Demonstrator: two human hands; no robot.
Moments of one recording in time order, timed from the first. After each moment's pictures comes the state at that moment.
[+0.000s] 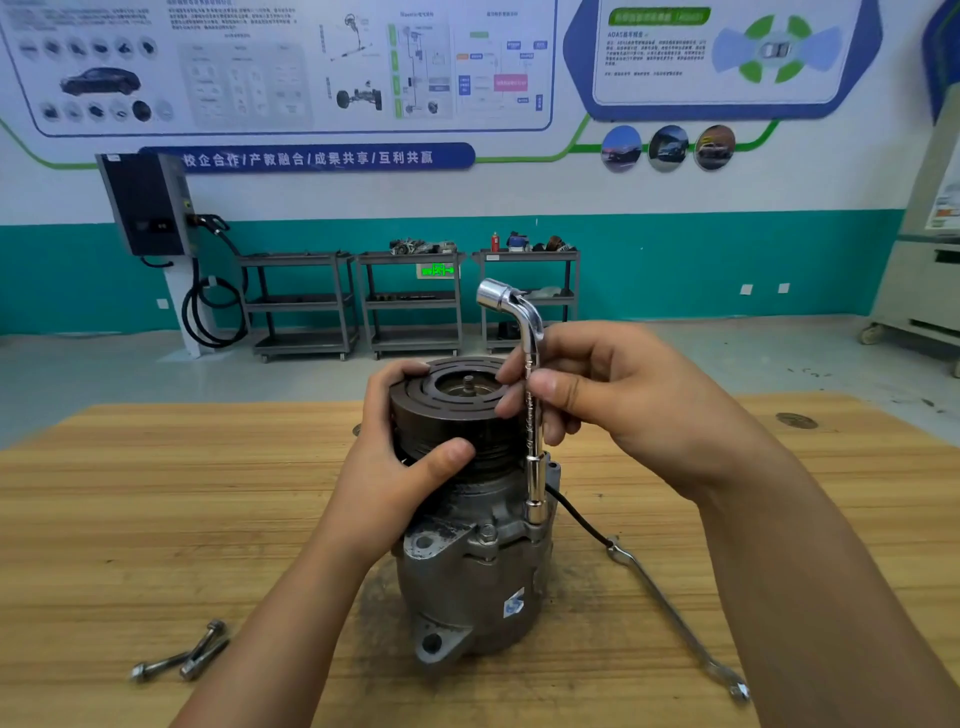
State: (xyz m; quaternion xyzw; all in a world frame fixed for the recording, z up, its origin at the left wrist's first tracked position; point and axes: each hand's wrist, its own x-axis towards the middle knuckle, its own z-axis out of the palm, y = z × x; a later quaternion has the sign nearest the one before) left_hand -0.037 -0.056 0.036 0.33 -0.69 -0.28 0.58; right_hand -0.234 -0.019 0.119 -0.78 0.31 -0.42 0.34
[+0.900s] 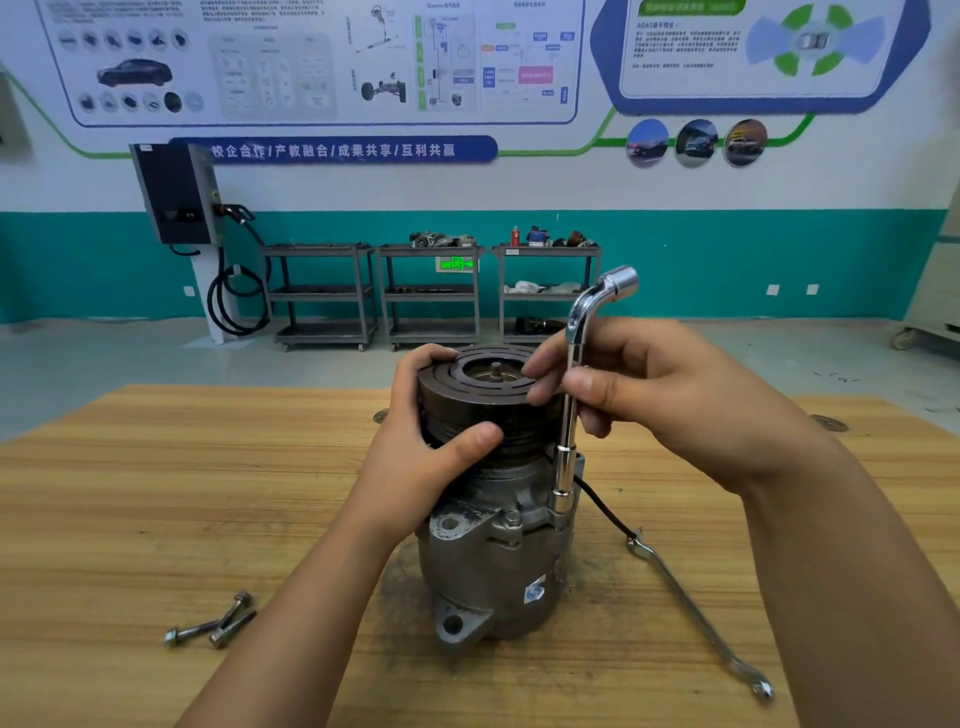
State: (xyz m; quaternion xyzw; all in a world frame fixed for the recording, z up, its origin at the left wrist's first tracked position) left_hand -0.037 -0.055 0.038 0.34 -0.69 -0.28 0.58; right_hand -0.242 -0.023 0.115 -0.80 0.30 -0.40 0.34
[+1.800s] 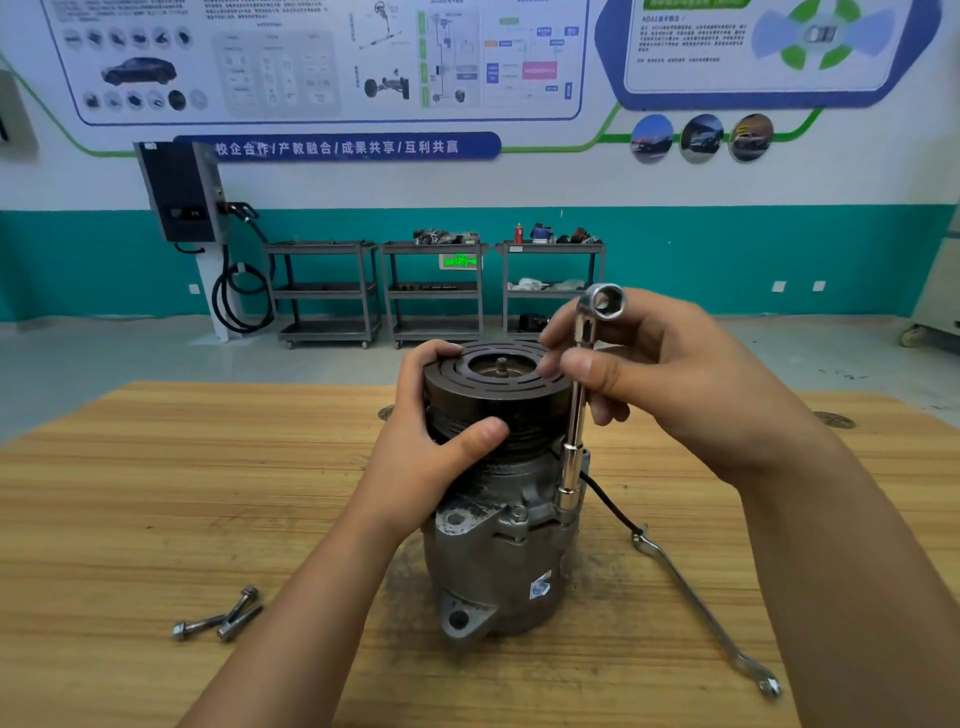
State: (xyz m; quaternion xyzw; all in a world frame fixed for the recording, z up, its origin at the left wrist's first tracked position) left_hand -0.036 -0.057 0.037 0.34 -0.69 -0.28 0.58; right_hand -0.233 -0.022 0.116 -0.77 0.30 -0.47 0.31
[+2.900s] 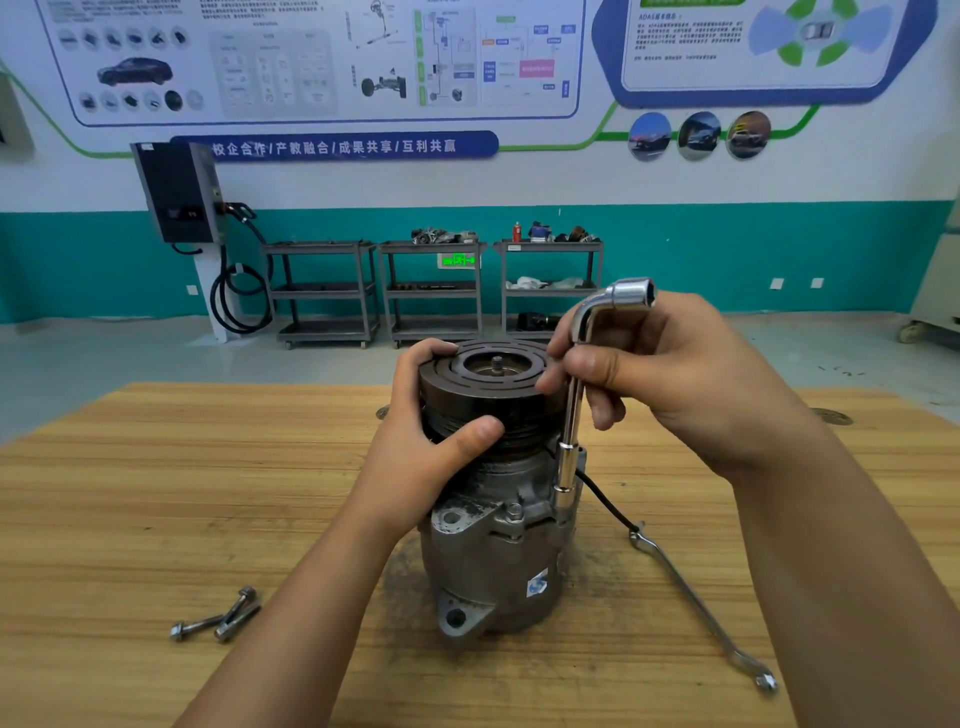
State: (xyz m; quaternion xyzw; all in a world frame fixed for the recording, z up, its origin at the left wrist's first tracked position) left_hand -0.038 -0.056 0.038 0.34 -0.69 -0.27 0.58; right_hand -0.238 -0.023 0.116 -0.77 0.25 -0.47 0.36
